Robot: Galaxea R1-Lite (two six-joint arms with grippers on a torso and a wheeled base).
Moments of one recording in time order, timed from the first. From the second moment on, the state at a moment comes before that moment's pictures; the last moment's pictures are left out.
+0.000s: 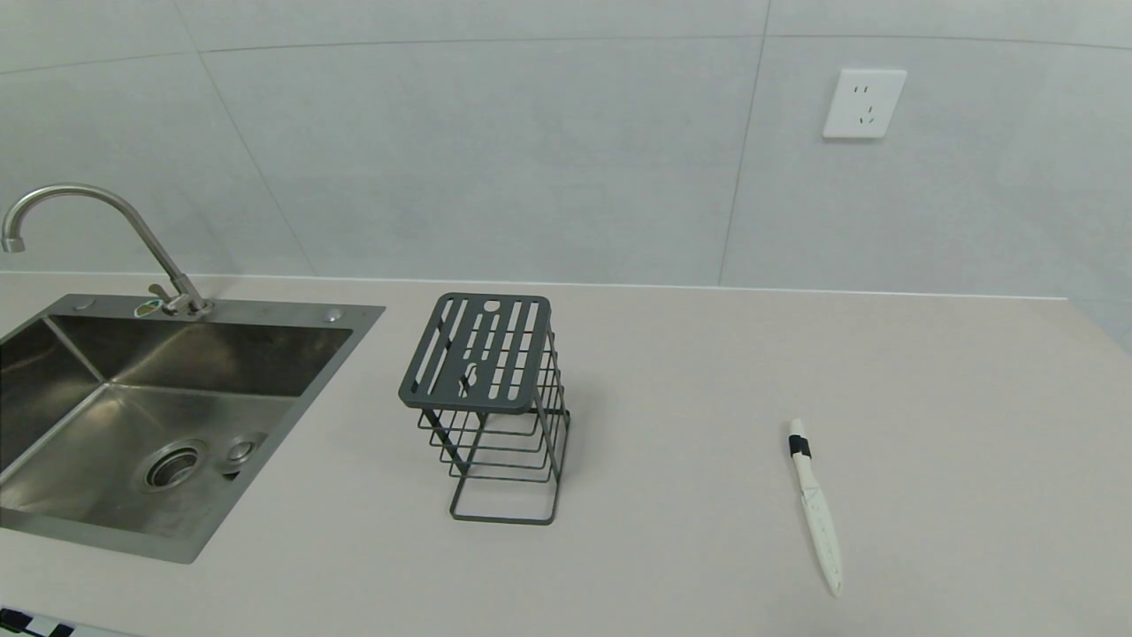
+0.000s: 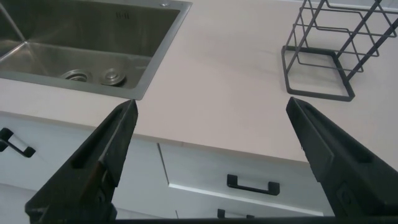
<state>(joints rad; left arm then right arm) 0.00 0.00 0.00 -0.01 0.09 -0.05 0.01 0.28 -0.18 -0.11 0.39 -0.05</state>
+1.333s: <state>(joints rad) 0.00 0.00 0.00 -0.01 0.09 -0.05 0.49 1.21 -0.56 -0.07 -0.02 -0.07</state>
